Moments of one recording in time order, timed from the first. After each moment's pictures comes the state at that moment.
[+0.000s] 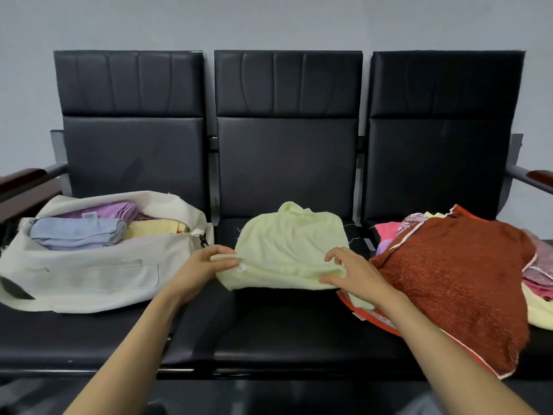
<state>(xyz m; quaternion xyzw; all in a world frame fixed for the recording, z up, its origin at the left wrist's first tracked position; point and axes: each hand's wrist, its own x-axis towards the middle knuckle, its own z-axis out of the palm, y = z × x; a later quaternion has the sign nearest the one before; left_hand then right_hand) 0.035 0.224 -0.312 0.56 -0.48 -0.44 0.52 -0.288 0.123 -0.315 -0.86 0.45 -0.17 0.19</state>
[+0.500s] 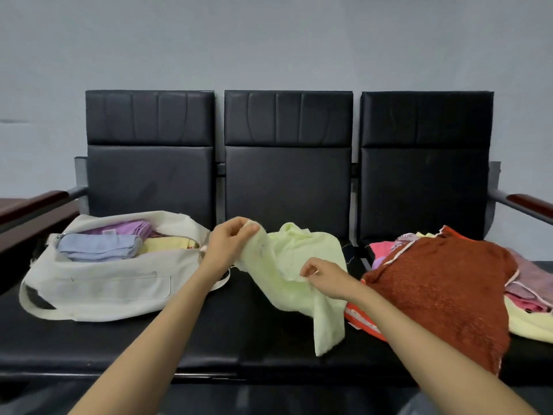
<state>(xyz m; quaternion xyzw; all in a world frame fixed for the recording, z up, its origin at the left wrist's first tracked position) -0.026 0.239 -0.225 0.58 -0.53 -0.21 0.58 -0.245 0.165 -0.271 -0.82 0.44 -0.16 0.33</state>
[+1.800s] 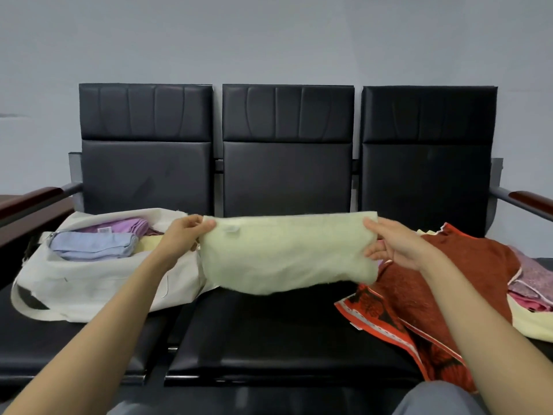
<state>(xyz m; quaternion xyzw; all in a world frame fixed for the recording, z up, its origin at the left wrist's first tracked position) 0.065 0.230 -0.225 0.66 -0.50 -0.23 0.51 -0.332 0.123 -0.206 -0.59 0.43 -0.35 0.59</state>
